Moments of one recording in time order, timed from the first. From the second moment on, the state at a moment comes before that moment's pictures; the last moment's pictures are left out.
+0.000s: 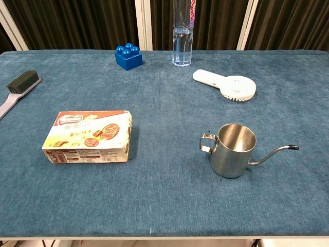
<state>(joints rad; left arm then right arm) 0.05 -1.21 0.00 -1.51 1.47 1.56 0.02 0.07 -1.10 0.03 -1.55 -1.59 1.50 0.19</state>
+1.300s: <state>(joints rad) -0.46 -1.31 -0.13 -2.05 1.24 1.02 0.65 0.04 -1.10 0.02 -1.47 -1.59 1.54 0.28</state>
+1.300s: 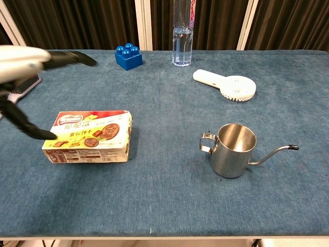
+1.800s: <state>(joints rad) -0.82 -1.66 -0.23 -2.08 0.46 1.30 1.29 0.03 -1.10 0.02 -1.46 -1.57 1.53 0.29</state>
